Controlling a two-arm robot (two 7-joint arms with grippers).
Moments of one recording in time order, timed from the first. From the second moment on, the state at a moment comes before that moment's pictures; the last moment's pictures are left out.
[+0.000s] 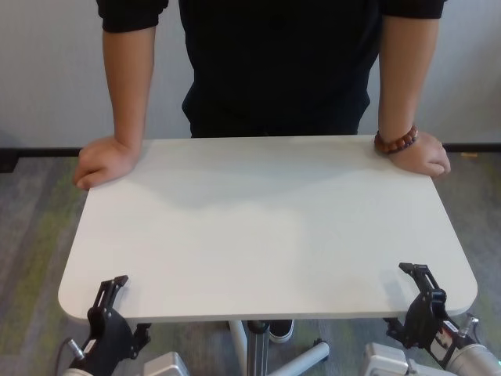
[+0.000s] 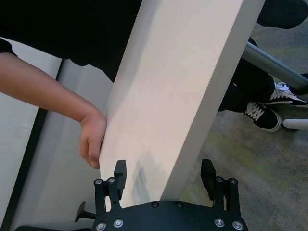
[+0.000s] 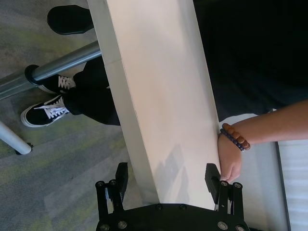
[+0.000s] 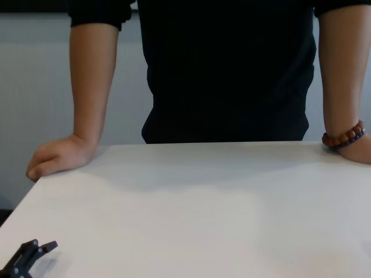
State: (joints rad) left arm 0.21 0.37 0.33 -1.56 0.82 -0.02 0.15; right arm -0.19 0.60 -0.40 -1.71 -0.76 0.16 0.01
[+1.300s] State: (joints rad) left arm 0.21 0.37 0.33 -1.56 0.83 -0.01 0.15; right arm -0.18 0.61 -0.40 -1.71 -0.76 0.17 0.01
